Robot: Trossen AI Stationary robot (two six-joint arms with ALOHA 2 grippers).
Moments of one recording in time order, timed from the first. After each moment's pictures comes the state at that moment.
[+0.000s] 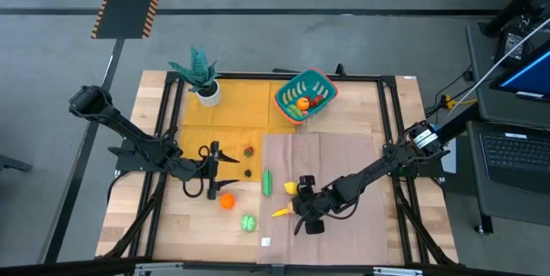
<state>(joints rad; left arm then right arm) -0.53 1.09 0.31 0.38 -0.59 -0.08 0.52 1.89 1.07 -0.22 0.24 0.31</state>
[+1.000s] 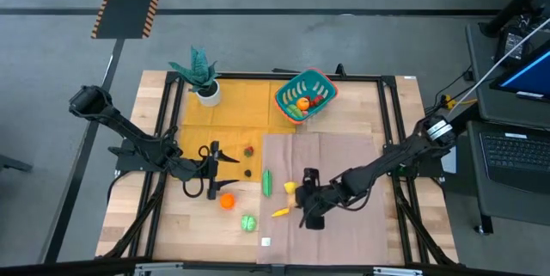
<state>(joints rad) -0.53 1.09 0.31 0.38 -0.59 -0.08 0.51 1.74 1.07 -0.27 0.30 0.39</state>
